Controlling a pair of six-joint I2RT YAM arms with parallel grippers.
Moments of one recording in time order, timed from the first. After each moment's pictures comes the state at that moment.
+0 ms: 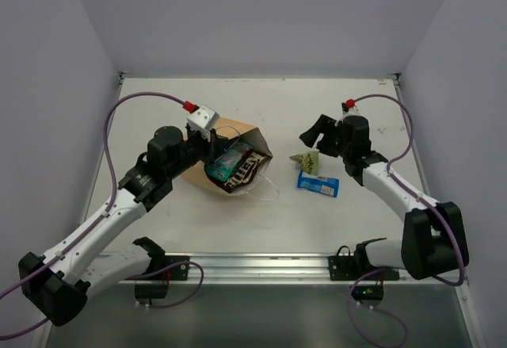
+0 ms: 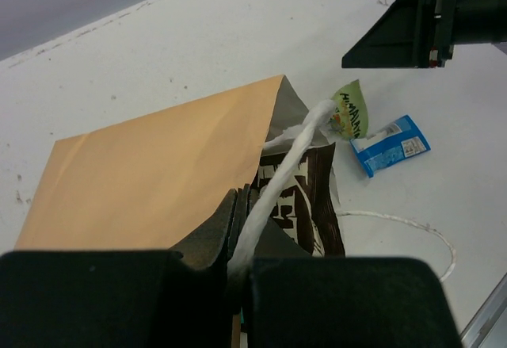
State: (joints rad) left arm -0.59 0.95 0.86 -0.14 0.11 -0.08; right arm 0.23 1.33 0.72 0.11 -0.19 0.63
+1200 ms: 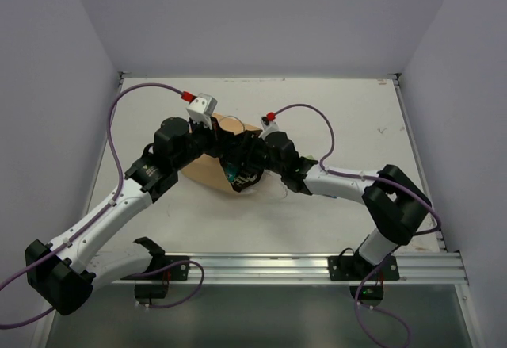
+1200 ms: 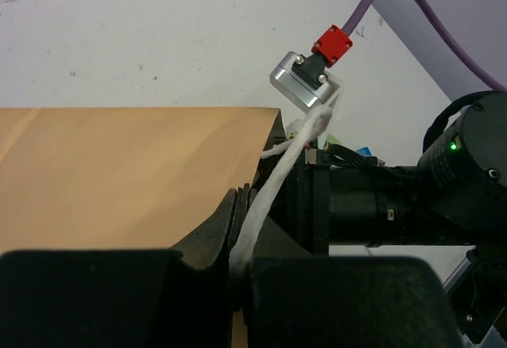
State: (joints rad) left arm -0.59 1.05 0.93 -0.12 0.10 -0.31; right arm 0.83 1.62 0.89 0.40 -0.10 1.04
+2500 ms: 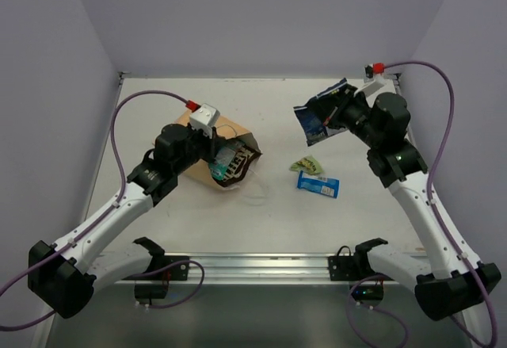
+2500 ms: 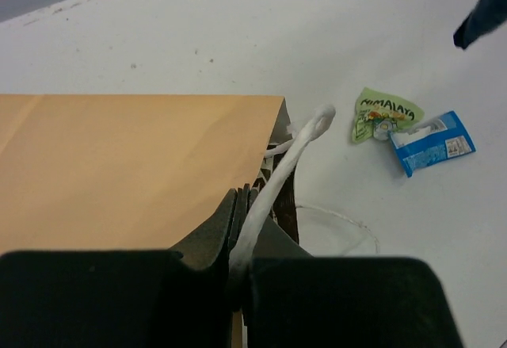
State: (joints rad) left arm -0.55 1.03 0.83 -0.09 0.06 -0.10; right arm 0.33 1.02 1.12 -0.20 -0.28 0.69
